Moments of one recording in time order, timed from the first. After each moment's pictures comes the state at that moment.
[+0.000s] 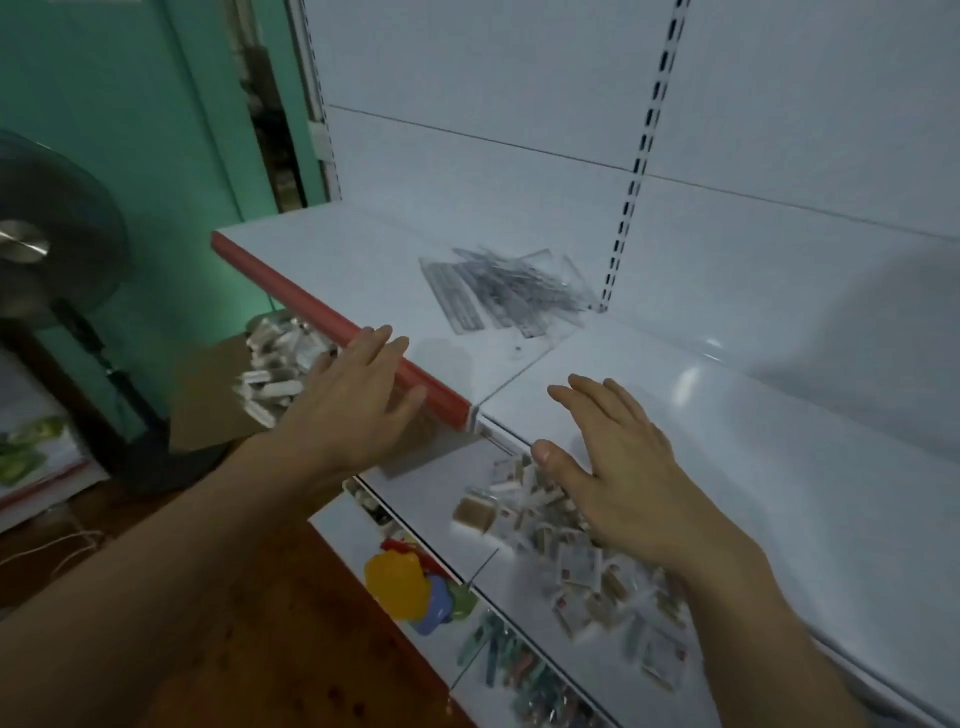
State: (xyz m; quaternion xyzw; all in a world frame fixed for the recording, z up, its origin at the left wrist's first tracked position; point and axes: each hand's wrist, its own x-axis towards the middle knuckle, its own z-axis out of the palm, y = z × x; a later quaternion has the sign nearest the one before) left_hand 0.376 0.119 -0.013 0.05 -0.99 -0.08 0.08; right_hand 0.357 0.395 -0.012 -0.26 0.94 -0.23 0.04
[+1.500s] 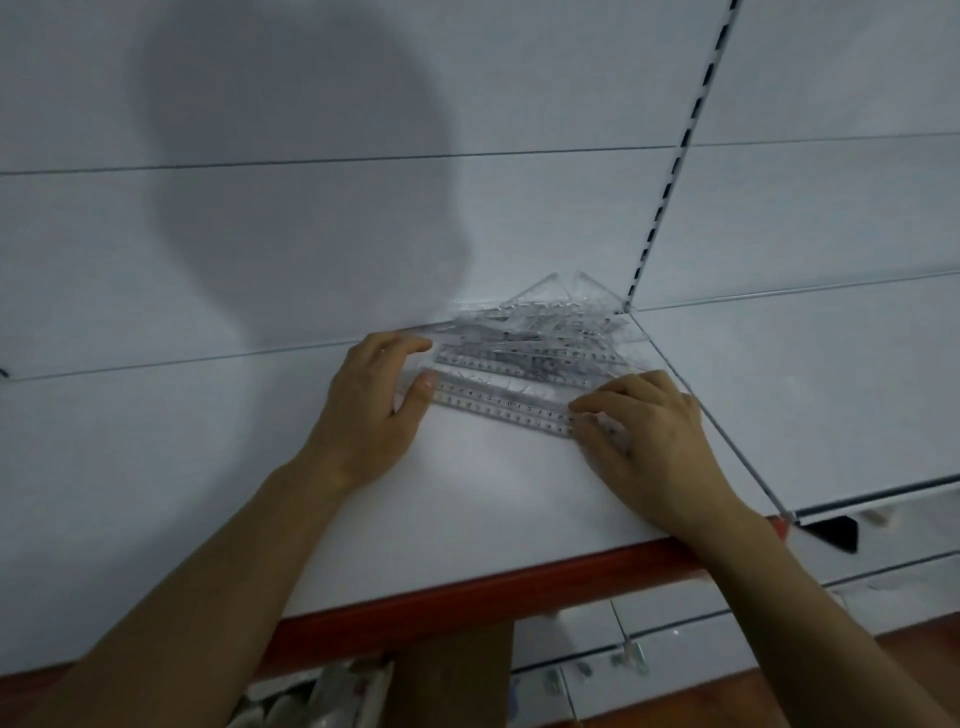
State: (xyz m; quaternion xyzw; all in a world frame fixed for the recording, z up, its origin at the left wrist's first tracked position) left_hand -0.003 -0.083 -0.058 -0.41 -0.83 -0.37 0.06; right_hand 0.194 0.137 -0.060 0.13 0.94 -0.14 -0.27
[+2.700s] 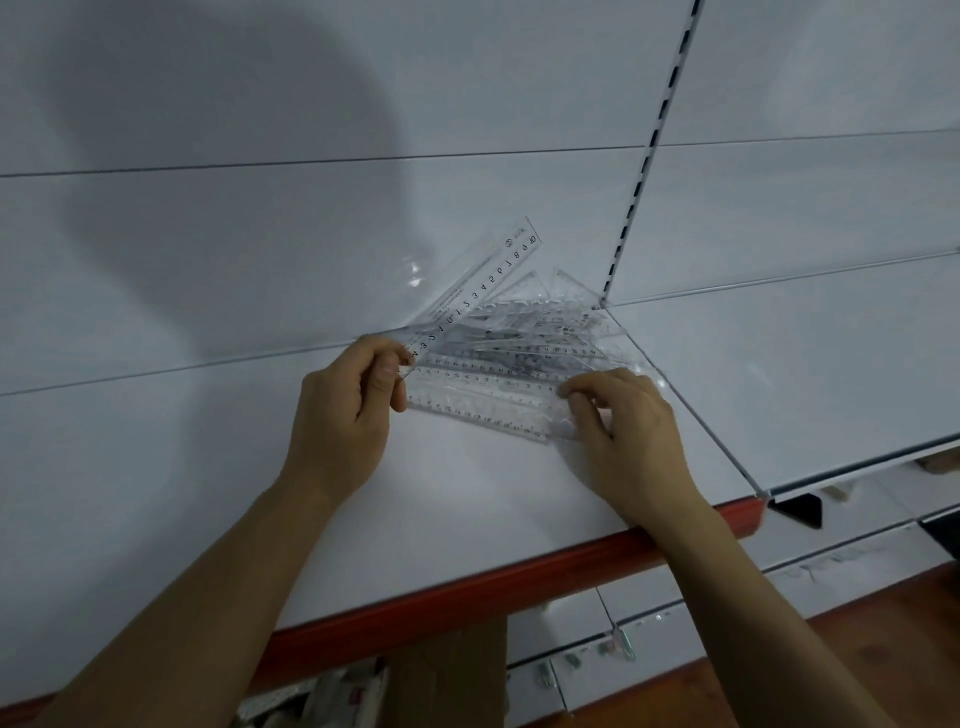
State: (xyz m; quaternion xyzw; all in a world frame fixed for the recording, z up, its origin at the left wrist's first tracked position) left_hand 0.019 -0.088 -0.043 -0.38 -0.76 -0.52 0.07; right_hand 0.186 0.114 -0.056 0.23 0.90 -0.23 -0.30
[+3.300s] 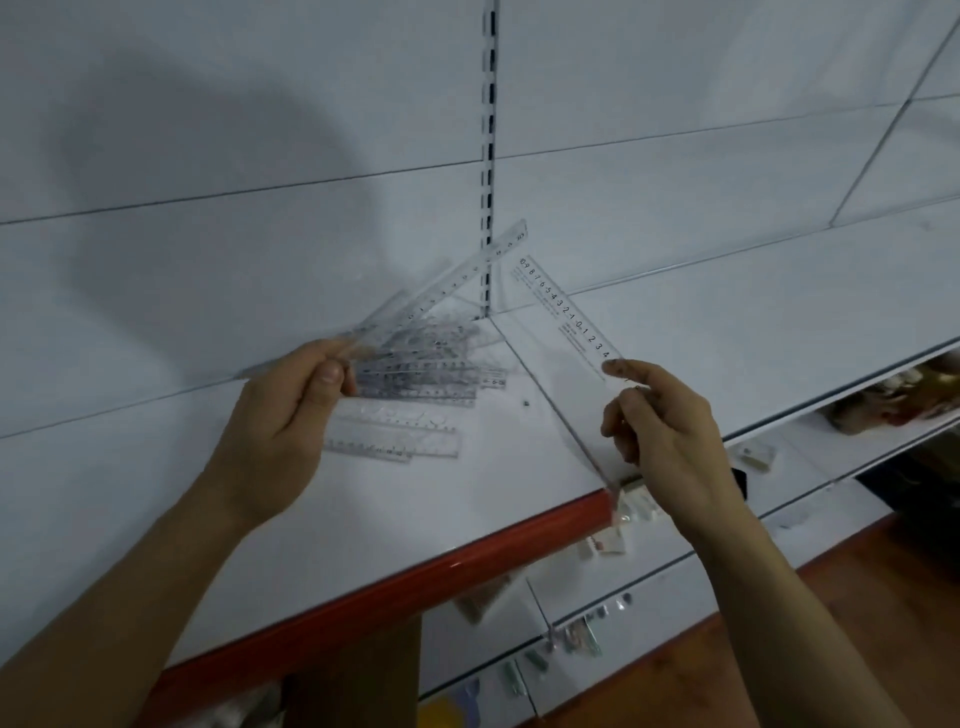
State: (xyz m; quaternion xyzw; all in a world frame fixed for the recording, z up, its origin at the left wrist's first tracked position) left_hand 0.060 -0.025 -0.011 -0.48 -0.72 -0.51 -0.02; right_hand 0.298 0.198 -0.028 0.31 0.72 -0.52 -0.34
